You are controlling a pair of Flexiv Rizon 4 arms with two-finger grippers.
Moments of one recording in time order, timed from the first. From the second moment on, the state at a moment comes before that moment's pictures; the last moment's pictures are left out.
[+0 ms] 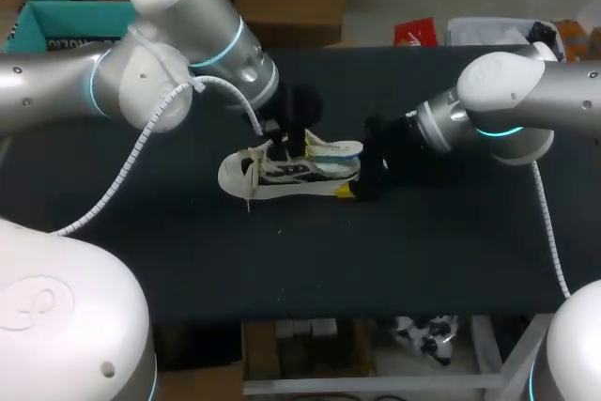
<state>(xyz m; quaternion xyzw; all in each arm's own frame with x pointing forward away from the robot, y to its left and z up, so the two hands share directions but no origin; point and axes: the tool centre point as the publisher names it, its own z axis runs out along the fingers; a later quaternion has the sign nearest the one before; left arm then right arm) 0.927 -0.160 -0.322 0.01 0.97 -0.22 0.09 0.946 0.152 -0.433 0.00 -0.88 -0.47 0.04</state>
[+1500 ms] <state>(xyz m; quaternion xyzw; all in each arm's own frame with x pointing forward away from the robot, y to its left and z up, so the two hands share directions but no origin) 0.864 -0.142 -0.154 0.18 0.84 -0.49 -0.13 0.948 0.100 -0.369 -0.02 -0.93 -0.36 0.04</state>
